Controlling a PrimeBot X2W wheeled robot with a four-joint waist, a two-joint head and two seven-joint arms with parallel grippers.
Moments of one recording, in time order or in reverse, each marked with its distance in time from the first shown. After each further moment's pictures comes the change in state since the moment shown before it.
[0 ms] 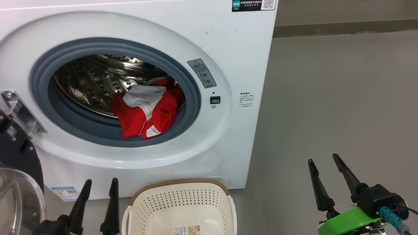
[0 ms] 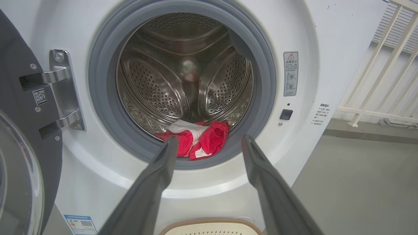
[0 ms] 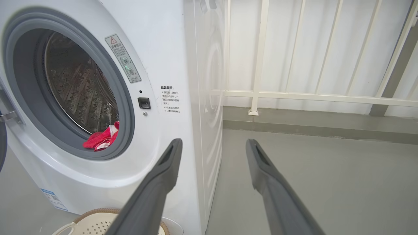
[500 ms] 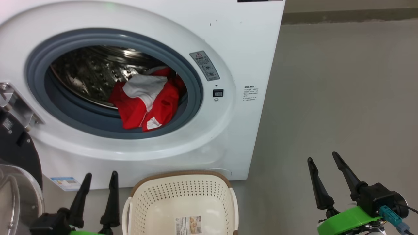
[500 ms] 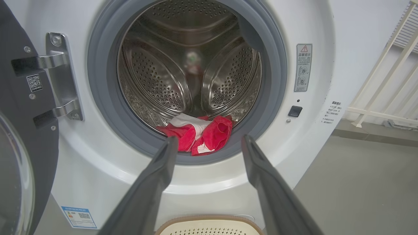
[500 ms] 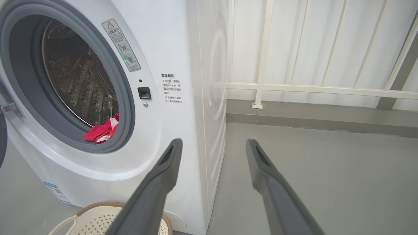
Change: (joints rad) left arm -0.035 -0.008 -0.005 0.021 -0.020 0.006 -0.001; right arm -0.003 0.000 0.003 -0.007 -0.002 0.000 0.000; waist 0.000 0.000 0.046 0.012
